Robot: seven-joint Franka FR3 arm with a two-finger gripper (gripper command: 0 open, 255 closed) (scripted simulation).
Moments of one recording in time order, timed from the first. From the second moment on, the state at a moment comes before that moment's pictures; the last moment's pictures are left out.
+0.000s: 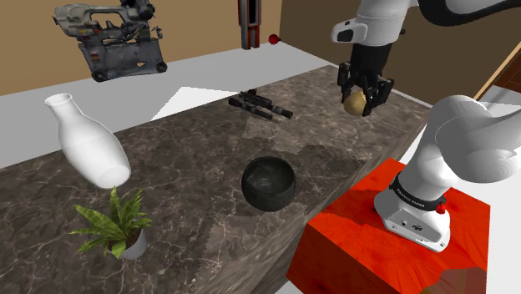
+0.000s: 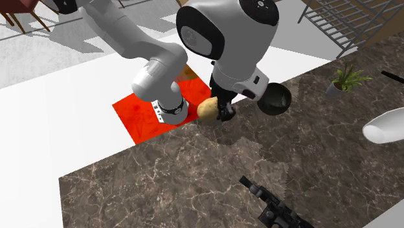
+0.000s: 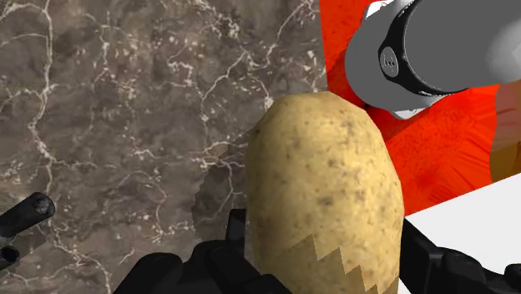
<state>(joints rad) 0.38 -0.93 -0.05 -2.66 -0.08 1.62 -0.82</state>
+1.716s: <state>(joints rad) 0.51 -0.19 0.30 -2.13 0.07 1.82 -0.40</state>
